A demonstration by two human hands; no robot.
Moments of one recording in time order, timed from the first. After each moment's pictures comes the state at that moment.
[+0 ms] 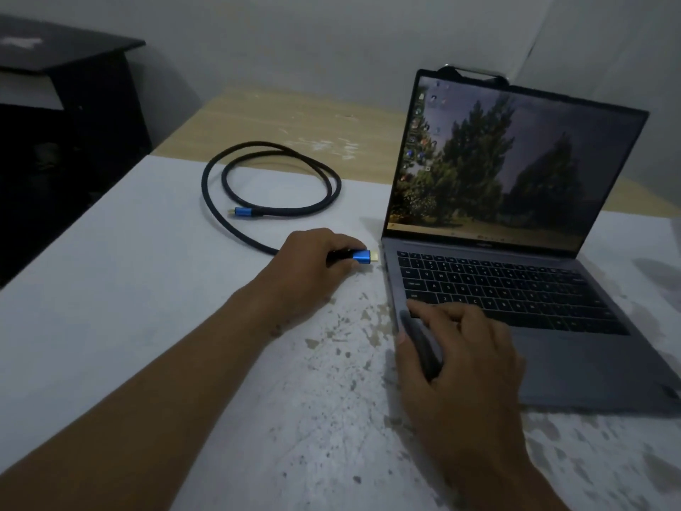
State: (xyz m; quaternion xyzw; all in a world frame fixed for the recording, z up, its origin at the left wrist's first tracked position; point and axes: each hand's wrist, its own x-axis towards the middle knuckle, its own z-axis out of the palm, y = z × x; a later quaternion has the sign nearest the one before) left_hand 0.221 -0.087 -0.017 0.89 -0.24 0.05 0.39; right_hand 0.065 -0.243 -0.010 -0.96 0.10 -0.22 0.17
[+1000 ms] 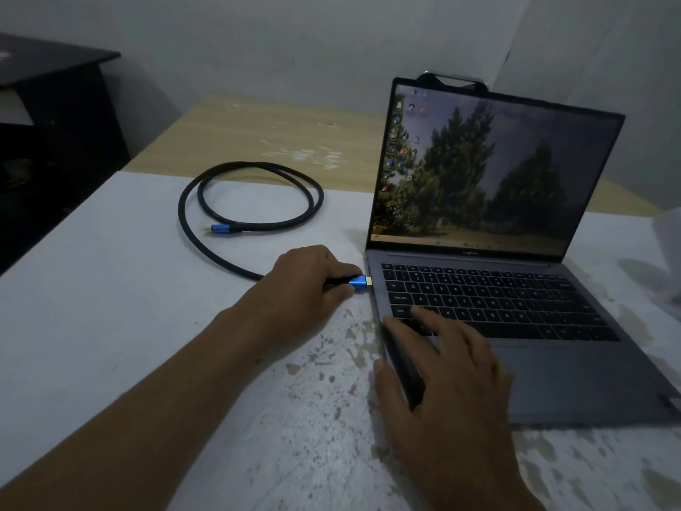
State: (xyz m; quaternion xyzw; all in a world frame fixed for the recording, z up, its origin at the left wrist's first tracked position) left_hand 0.216 -0.098 -0.011 0.90 -0.29 0.06 0.33; right_hand 0.070 -0.249 -0.019 -0.97 0.10 -0.18 0.14
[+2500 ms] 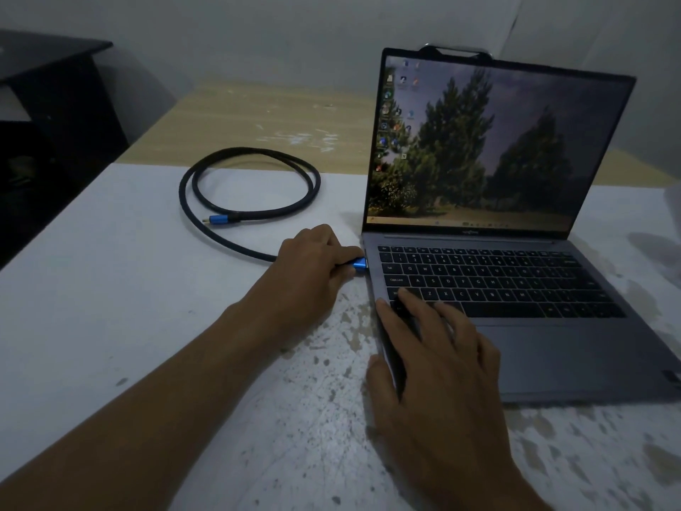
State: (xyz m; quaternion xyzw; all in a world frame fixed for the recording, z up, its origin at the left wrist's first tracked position) left_hand 0.217 -0.112 -0.020 0.90 -0.32 0.13 0.27; right_hand 0.067 -0.245 -0.019 -0.98 0.08 -0.14 0.09
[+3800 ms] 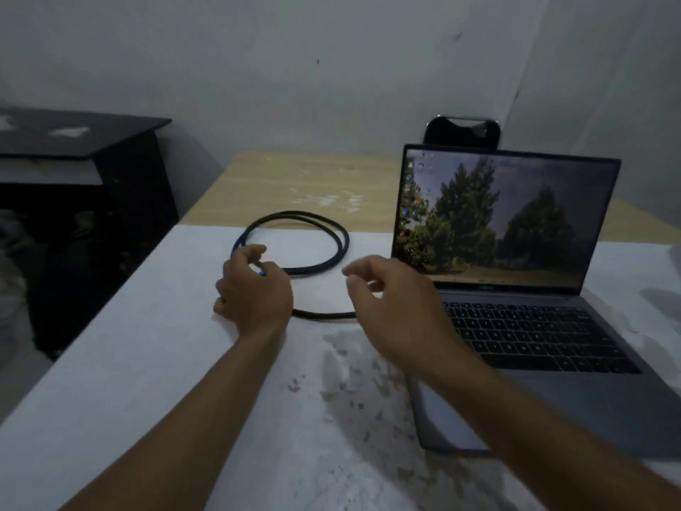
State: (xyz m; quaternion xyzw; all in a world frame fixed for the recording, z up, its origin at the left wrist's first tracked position) left_hand 0.243 -0.064 0.006 0.79 0.22 0.25 0.52; right_hand 0.147 -0.205 0.072 -0.91 -0.01 -0.10 0.41
